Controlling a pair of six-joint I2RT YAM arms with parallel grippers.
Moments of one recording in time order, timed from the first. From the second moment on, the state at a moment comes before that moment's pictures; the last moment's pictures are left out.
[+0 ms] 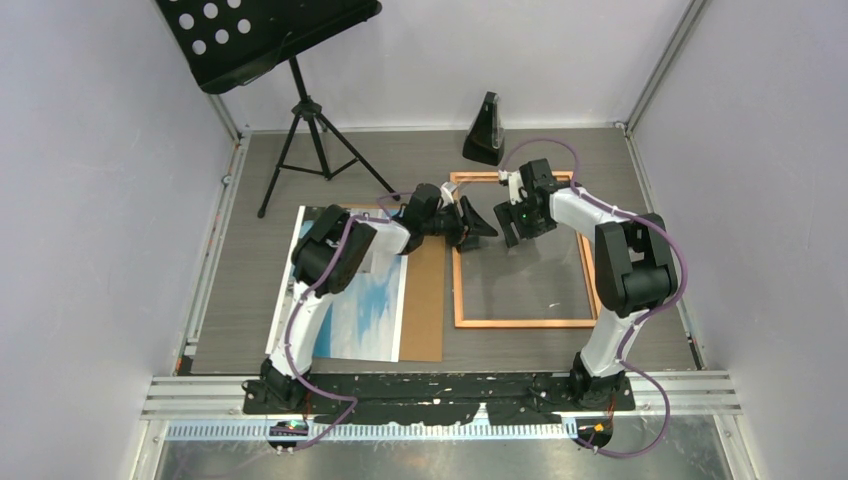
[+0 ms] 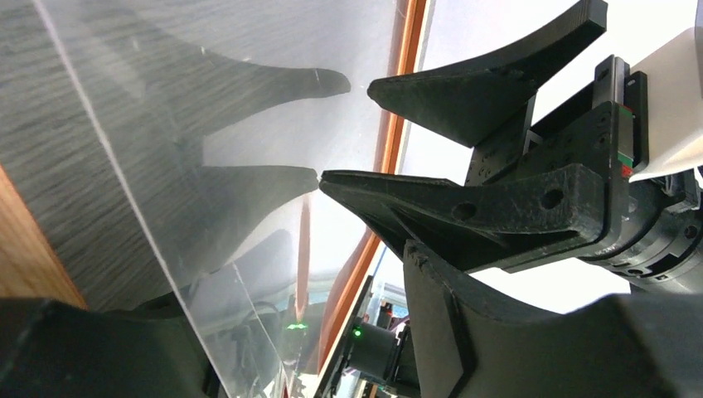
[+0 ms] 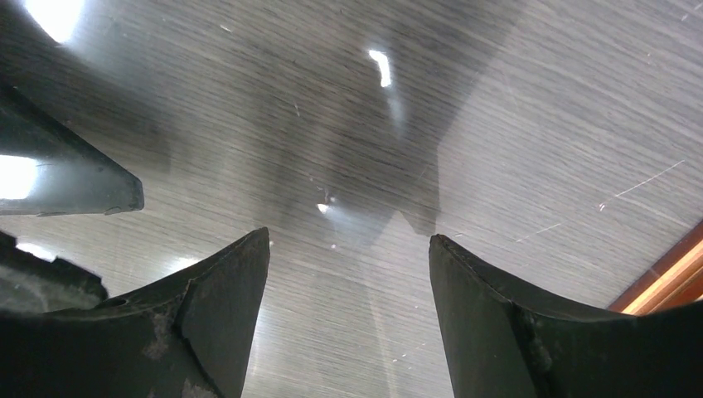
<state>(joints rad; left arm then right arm) -0.65 2.29 1.35 0.50 0.65 -1.28 0.23 1.82 1.20 -0.53 -0.05 -0.18</state>
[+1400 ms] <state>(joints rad) -0.62 2.11 1.30 -0.01 0.65 -1.10 0.23 1.85 1.20 -0.53 -0.05 -0.18</state>
